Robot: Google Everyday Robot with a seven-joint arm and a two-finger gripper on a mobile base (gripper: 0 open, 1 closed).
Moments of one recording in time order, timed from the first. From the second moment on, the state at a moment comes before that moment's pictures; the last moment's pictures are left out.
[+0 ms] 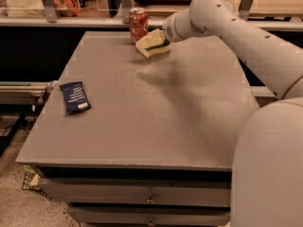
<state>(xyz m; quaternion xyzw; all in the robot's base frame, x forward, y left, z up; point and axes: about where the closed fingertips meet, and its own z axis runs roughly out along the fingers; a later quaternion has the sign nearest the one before) 0.824 -0.027 0.876 -0.33 0.81 0.14 0.47</state>
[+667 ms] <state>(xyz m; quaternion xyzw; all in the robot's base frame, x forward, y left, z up) 0.781 -0.092 0.904 -0.31 0.80 0.19 0.49</state>
